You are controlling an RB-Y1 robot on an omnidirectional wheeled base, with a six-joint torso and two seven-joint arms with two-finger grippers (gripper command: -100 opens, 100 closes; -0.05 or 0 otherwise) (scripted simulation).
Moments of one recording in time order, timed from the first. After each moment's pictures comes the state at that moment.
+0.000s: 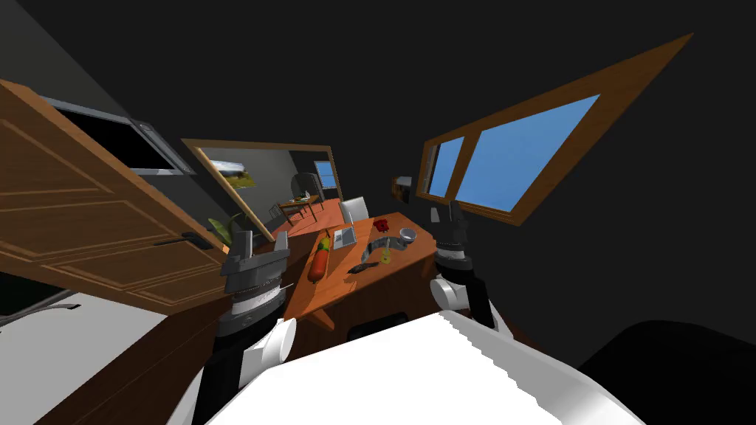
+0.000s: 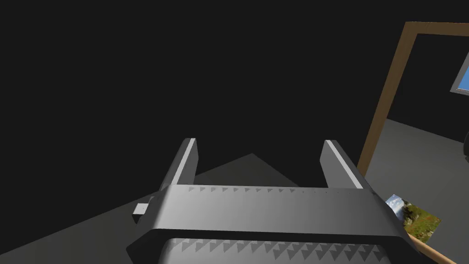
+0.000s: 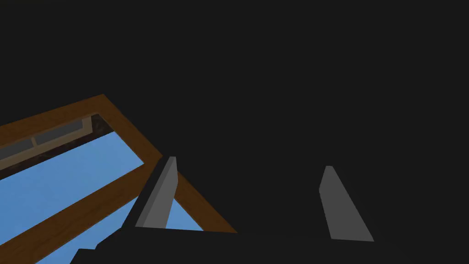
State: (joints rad) left arm 0.46 0.04 0.07 -2.29 -0.08 -0.62 0.16; right arm 0.46 -0.02 0.01 -2.37 -0.12 -0.57 0.10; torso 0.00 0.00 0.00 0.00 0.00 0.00
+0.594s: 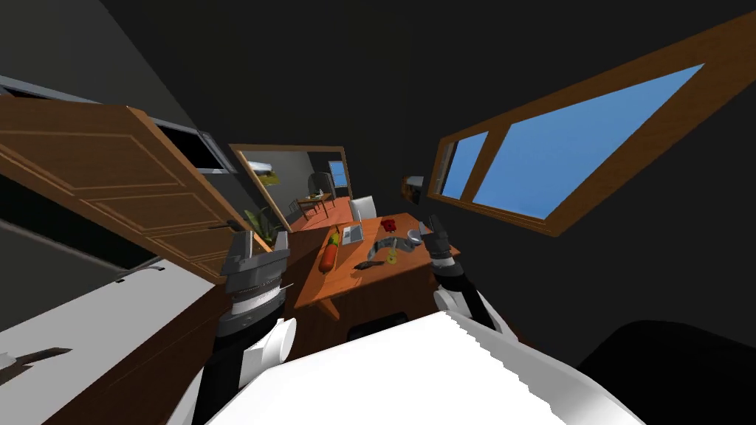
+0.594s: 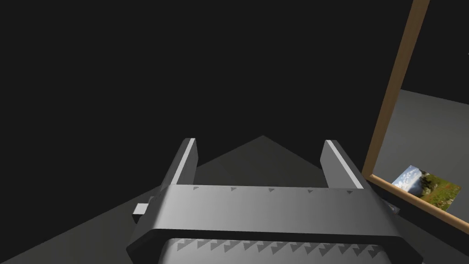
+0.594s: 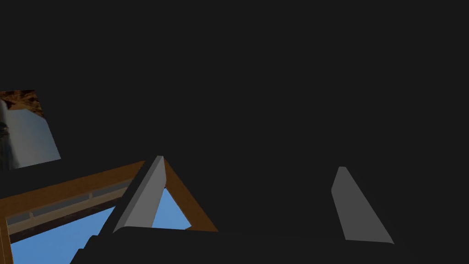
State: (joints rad) left arm 0.46 0.04 0.07 -2.29 -0.08 -0.62 0.16; right arm 0.52 -0.18 0.06 -2.25 -0.11 -0.57 0.12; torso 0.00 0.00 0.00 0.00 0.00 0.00
